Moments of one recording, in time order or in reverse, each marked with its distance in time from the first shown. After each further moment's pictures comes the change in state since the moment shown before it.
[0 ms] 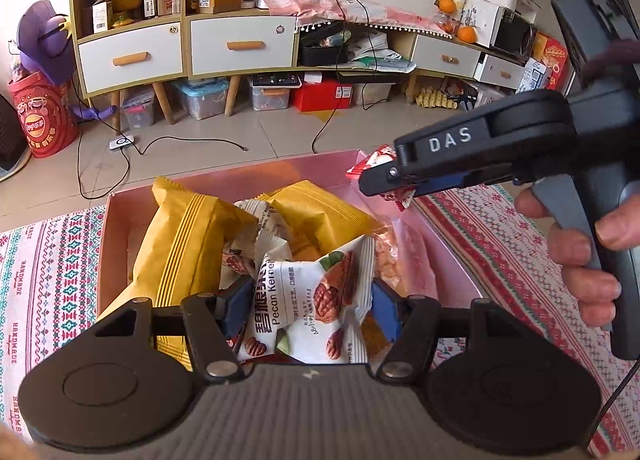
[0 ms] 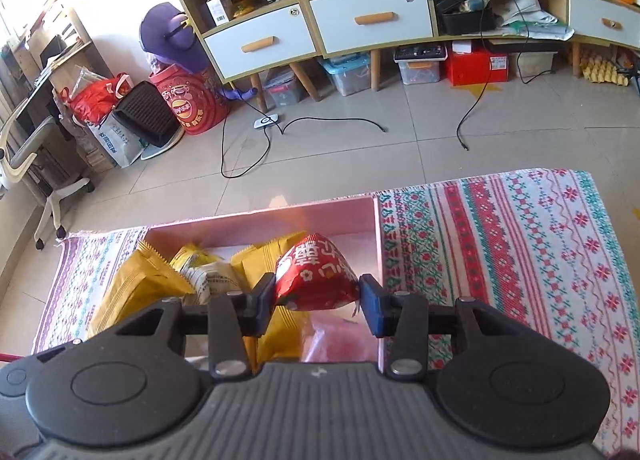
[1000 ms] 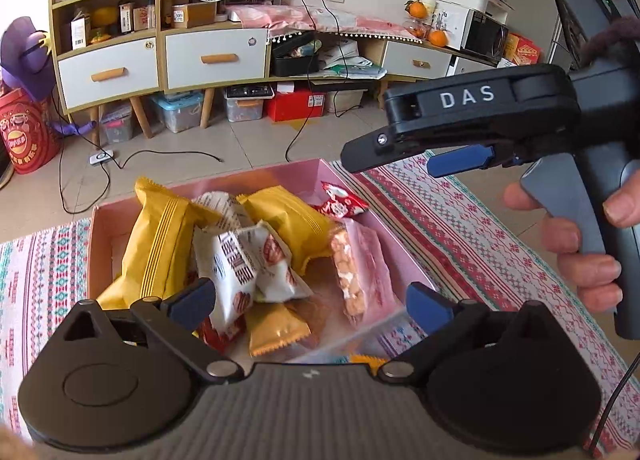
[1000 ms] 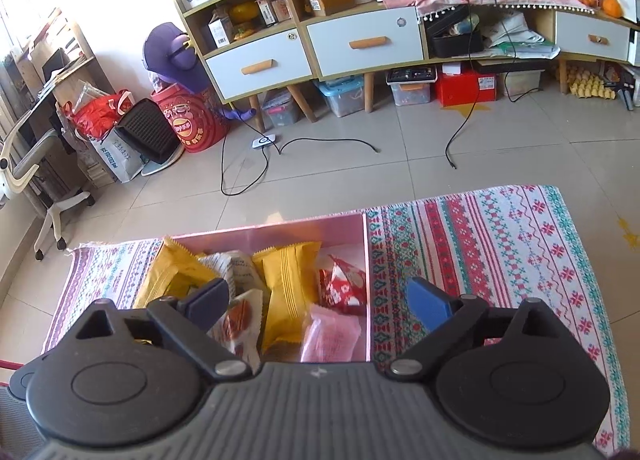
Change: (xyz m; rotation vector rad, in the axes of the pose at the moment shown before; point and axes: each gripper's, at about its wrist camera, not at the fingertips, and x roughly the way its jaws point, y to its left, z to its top) left arm -0.032 -0.015 -0.007 0.034 -0.018 -0.075; right arm -0.047 0.001 -0.007 0.000 -0.050 -0.022
